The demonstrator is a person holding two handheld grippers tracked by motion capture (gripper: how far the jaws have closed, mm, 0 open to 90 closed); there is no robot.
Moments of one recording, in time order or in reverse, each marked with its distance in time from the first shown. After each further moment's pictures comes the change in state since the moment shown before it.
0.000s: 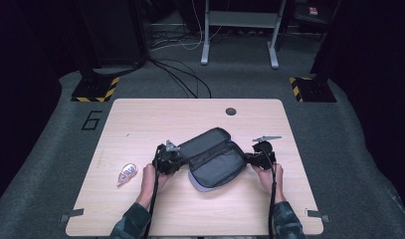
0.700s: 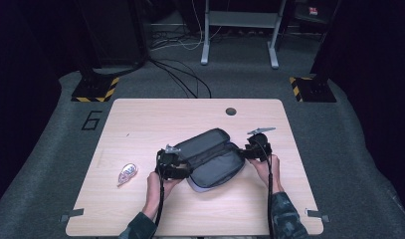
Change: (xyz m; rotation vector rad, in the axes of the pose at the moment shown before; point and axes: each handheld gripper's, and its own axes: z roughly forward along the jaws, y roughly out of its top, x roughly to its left) left arm -0.035 -0.002 -0.014 -0.017 -0.059 -0.201; right arm 0.001 0.029 0.011 0.014 -0.019 -0.077
